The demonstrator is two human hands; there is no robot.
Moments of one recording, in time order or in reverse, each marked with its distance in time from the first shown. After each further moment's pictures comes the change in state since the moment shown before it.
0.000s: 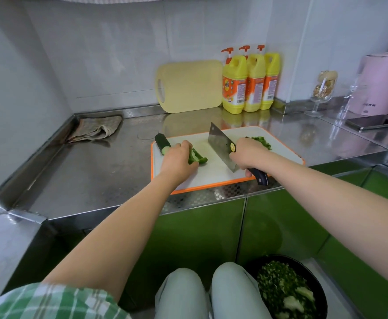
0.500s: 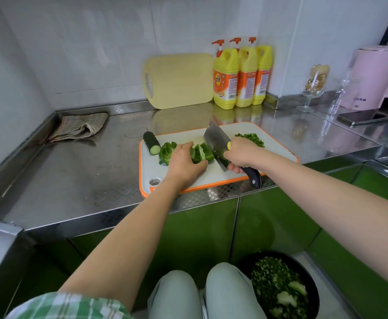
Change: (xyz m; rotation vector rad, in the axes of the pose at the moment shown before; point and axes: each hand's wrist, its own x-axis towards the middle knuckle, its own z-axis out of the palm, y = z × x) left_hand 0.012 0.018 0.035 -0.290 0.003 -0.040; right_hand 0.018 0.012 0.005 0.152 -0.077 -0.041
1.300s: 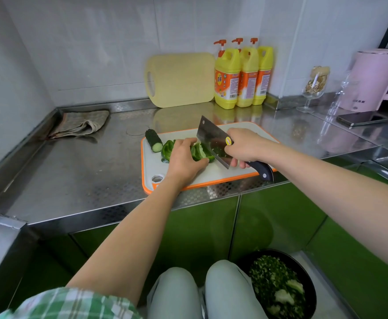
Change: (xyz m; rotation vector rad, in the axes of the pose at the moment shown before) left_hand -0.007 -0.001 -0.005 -0.112 0.075 0.034; right_hand -0.026 -0.015 -0.016 -0.045 -0.022 -0.124
